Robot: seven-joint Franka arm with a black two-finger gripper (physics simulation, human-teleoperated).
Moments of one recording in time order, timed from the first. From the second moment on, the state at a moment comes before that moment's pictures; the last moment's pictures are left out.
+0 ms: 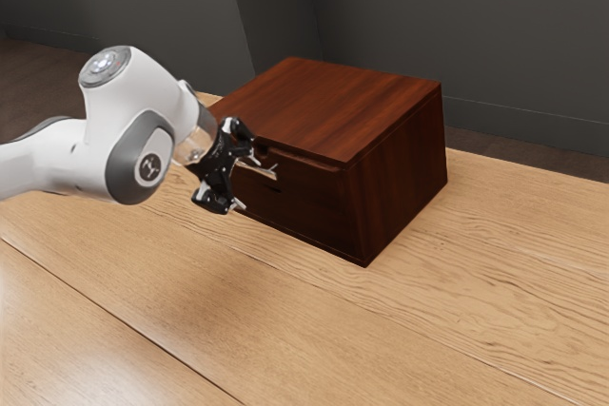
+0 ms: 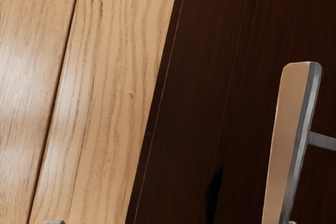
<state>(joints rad) 0.20 -0.03 0.00 -1.98 -0.02 2.47 -1.57</state>
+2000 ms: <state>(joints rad) 0.35 -0.55 -0.09 -2.45 -0.03 2.47 -1.65</state>
